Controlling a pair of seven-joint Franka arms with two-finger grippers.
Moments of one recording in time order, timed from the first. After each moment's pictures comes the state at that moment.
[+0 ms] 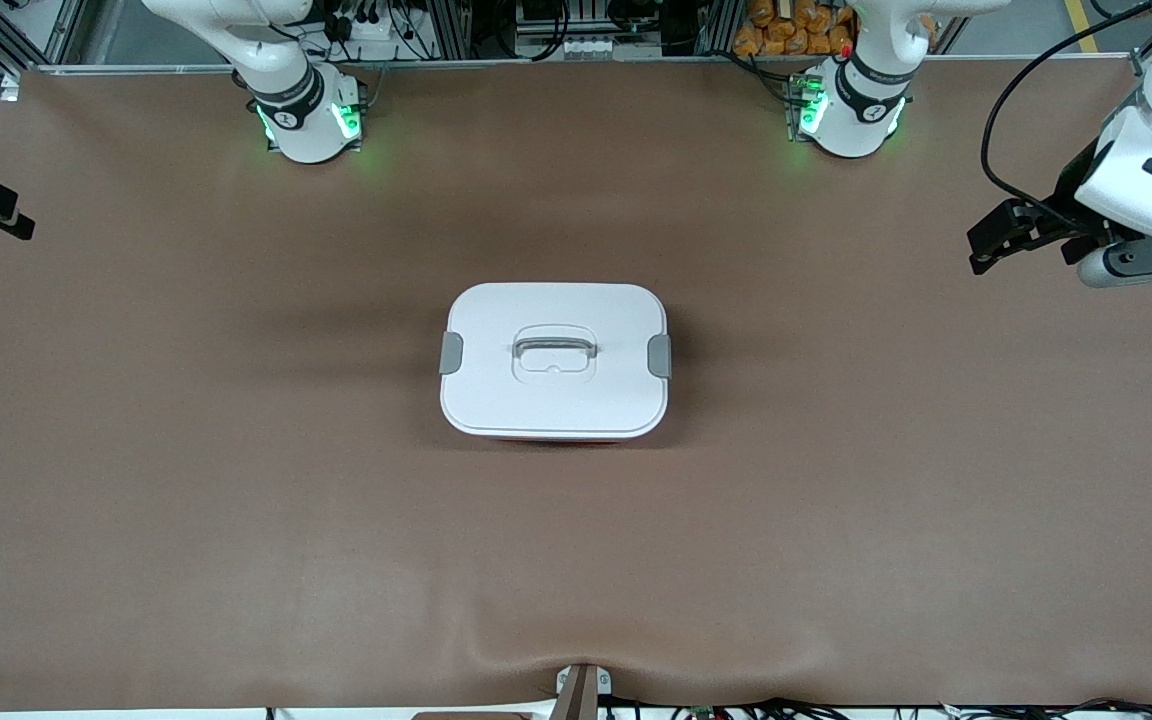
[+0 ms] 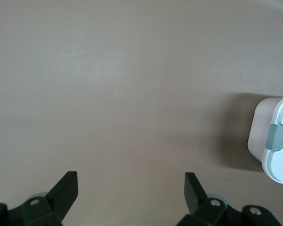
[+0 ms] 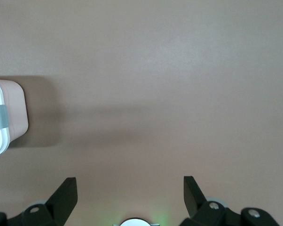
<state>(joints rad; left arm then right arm) -0.07 -0.01 -0.10 -1.56 0.09 1.59 -0.27 -0.05 -0.02 -0.07 -1.49 0.02 1.40 -0.08</state>
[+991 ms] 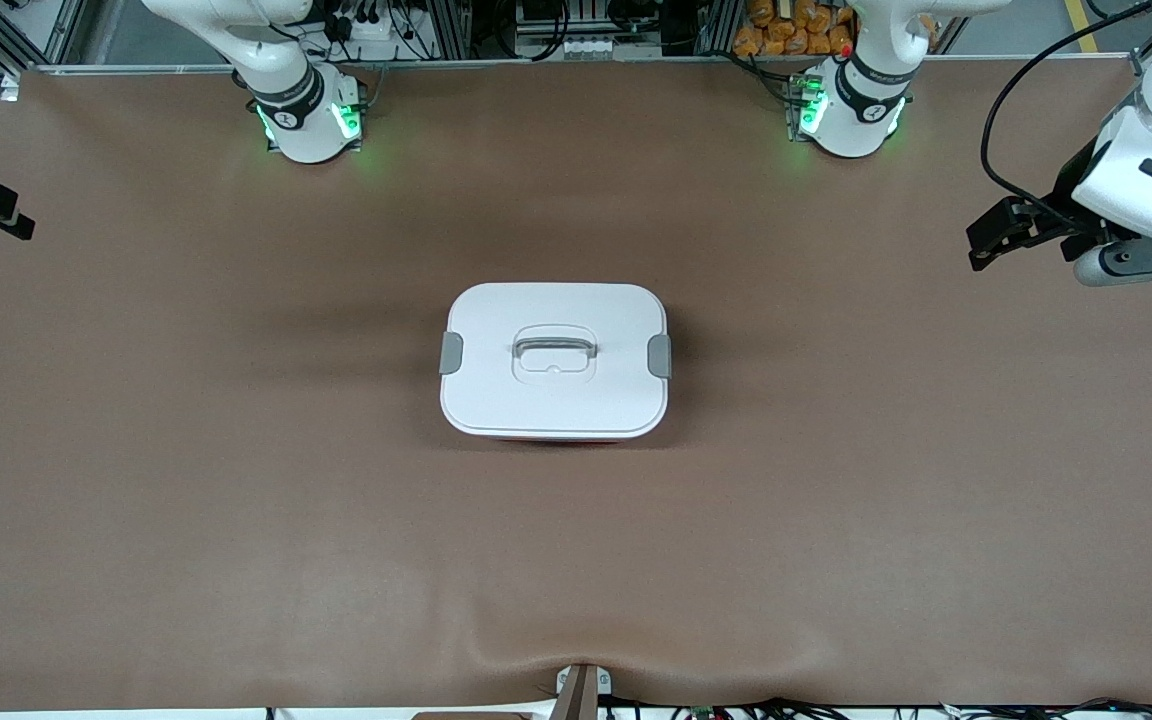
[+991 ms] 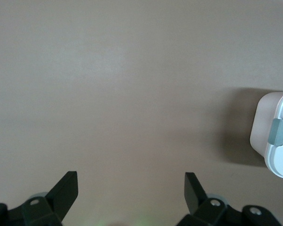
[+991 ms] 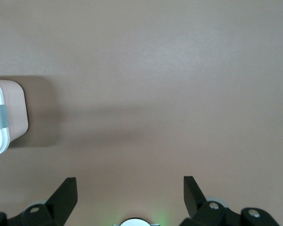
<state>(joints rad) -0.07 -0.01 -0.10 -1.56 0.09 1.58 -0.26 -0.05 -0.02 -0.07 -1.49 0.02 1.40 -0.08</state>
